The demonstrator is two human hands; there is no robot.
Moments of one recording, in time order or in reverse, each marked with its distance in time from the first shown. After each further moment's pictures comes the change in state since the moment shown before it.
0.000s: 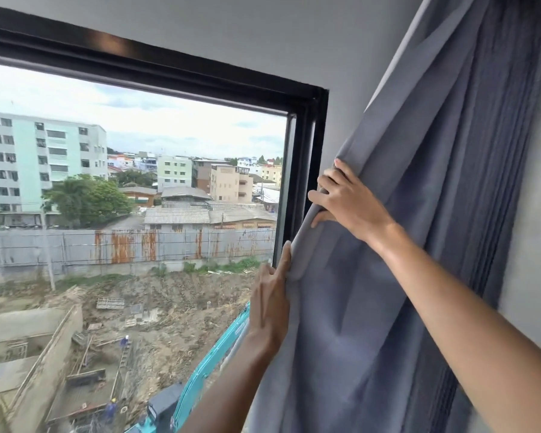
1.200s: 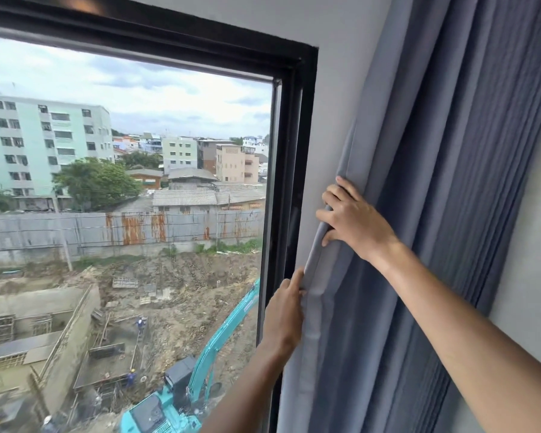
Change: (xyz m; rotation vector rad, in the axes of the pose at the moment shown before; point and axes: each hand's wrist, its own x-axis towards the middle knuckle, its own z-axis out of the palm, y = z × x) left_hand -0.083 -0.053 -0.012 -0.032 -0.223 -0.049; right_hand -0.037 -0.109 -0.011 0.112 -0.107 0.069
